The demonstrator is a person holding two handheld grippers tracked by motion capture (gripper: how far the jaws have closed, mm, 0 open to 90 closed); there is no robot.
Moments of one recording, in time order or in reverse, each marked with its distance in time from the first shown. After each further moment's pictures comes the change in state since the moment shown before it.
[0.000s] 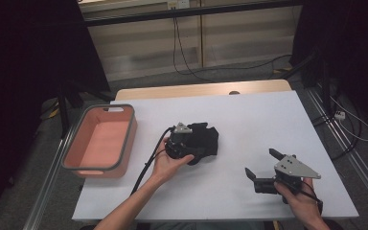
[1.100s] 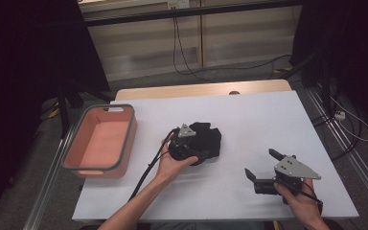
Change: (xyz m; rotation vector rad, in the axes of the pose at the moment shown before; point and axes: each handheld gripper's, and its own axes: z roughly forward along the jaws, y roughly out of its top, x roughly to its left) left arm 0.000 -0.005 0.011 -0.049 0.015 0.091; right arm 0.001 0.000 -0.001 -0.003 0.006 -0.006
